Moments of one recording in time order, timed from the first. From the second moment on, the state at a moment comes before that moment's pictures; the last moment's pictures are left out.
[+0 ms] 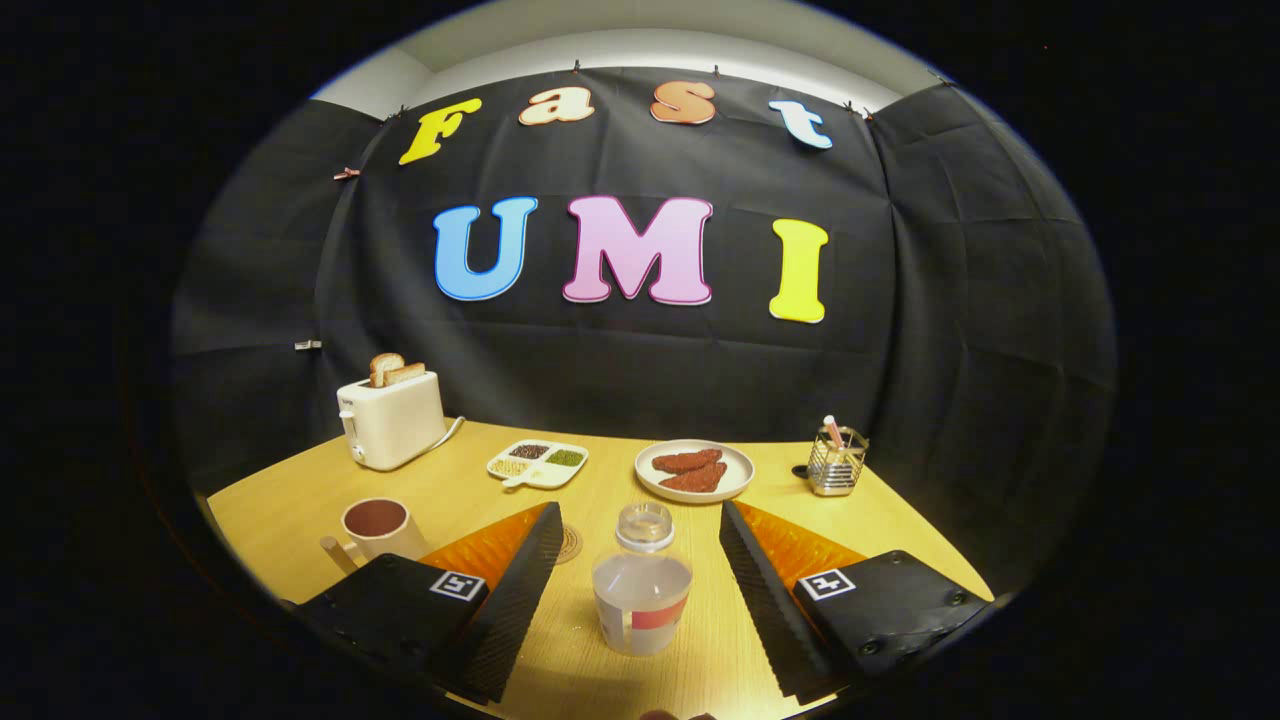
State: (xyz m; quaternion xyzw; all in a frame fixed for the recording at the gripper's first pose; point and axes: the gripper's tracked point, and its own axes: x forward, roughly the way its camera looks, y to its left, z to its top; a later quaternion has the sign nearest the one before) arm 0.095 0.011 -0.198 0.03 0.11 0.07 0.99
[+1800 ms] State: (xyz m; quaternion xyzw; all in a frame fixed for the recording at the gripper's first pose) arm 0.116 0.030 -0.279 0.01 0.18 0.10 0.98
